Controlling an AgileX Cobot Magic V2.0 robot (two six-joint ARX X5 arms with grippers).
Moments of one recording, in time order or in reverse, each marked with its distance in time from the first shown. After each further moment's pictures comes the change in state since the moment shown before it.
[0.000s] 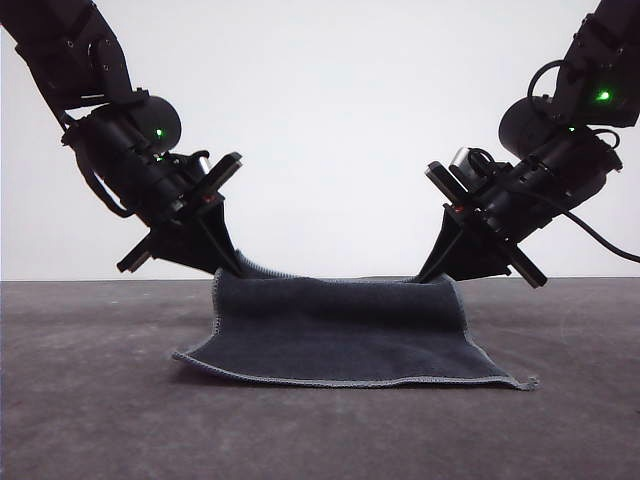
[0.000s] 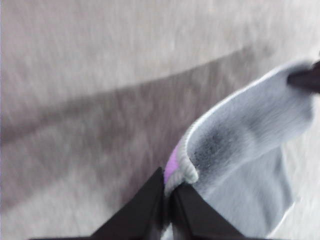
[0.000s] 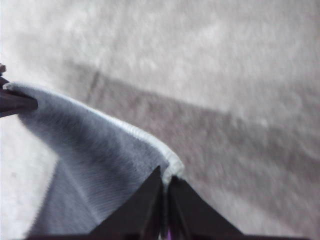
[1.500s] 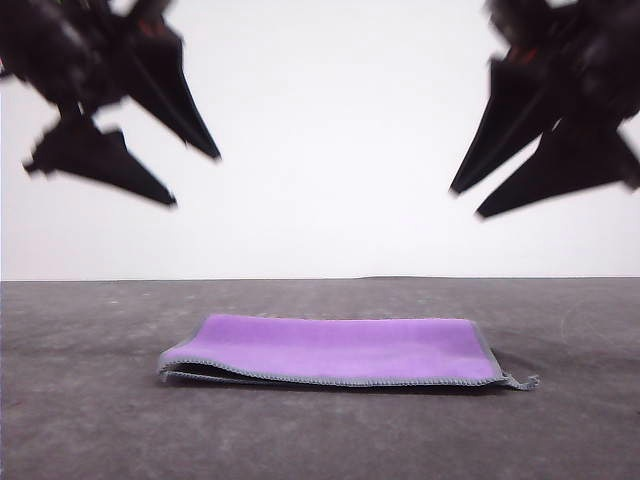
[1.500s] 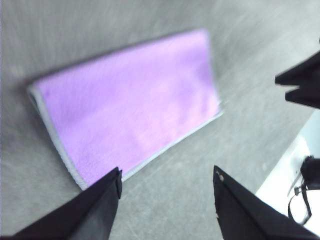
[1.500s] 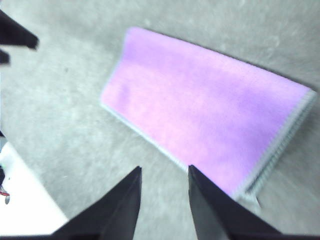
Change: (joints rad) left_arx -0.100 -0.691 -0.443 -0.056 -0.059 -0.046; right_arx 0.181 -0.772 -0.432 -0.248 0.149 -0.013
